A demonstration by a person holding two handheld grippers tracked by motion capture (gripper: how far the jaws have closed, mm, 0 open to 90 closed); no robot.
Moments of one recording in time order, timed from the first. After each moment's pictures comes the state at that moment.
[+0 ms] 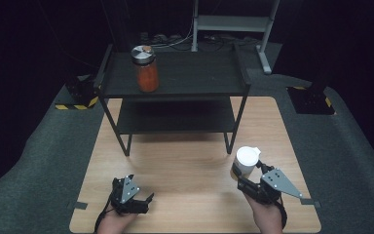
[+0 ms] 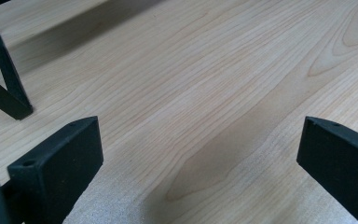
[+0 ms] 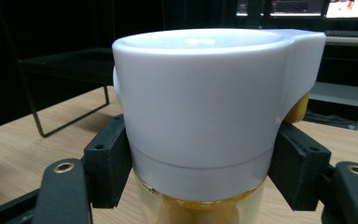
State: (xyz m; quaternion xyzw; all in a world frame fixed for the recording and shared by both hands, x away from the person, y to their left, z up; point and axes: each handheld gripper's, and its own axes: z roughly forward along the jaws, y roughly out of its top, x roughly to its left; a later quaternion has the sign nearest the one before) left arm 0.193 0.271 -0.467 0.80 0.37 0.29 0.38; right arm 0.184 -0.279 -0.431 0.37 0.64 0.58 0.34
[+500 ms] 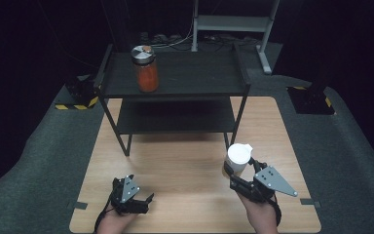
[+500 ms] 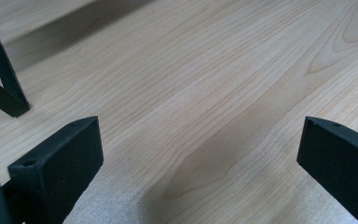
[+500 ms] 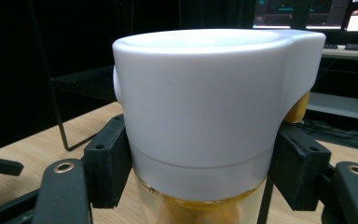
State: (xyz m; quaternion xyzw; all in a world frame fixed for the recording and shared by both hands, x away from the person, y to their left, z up) left arm 0.196 0.271 -0.465 0.80 0.37 0.28 0.37; right arm 0.186 -0.264 -0.415 0.35 0.64 0.60 0.33
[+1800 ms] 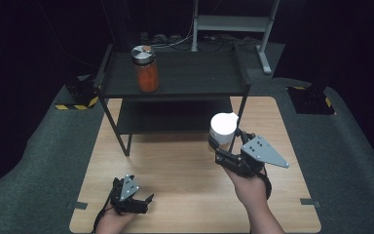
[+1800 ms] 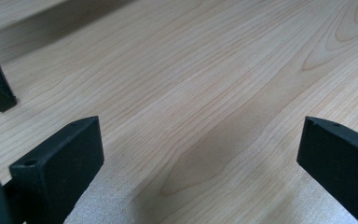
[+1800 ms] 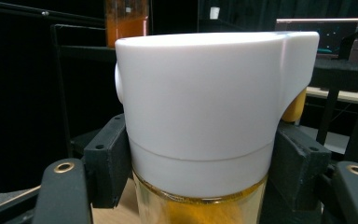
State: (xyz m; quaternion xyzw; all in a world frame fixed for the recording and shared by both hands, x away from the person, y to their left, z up) left arm 0.203 0.277 -0.463 0.81 0.37 0.26 0.38; right arm 0.219 -0.229 -0.345 0.30 0.64 0.63 0.34
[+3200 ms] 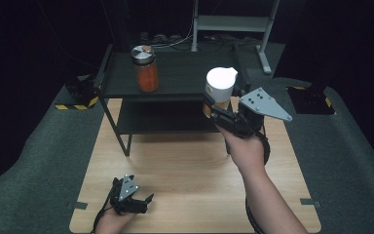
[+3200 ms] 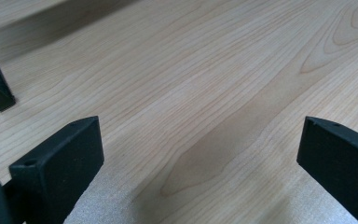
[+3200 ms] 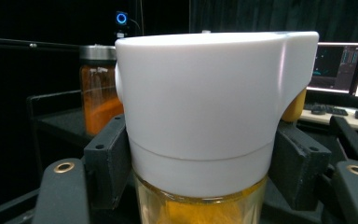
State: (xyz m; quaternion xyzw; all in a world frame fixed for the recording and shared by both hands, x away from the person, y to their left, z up) left arm 0.203 0.281 -0.464 0.80 0.37 0.25 0.39; right arm 0.259 -0.205 -0.263 0.30 0.61 0.64 0.35
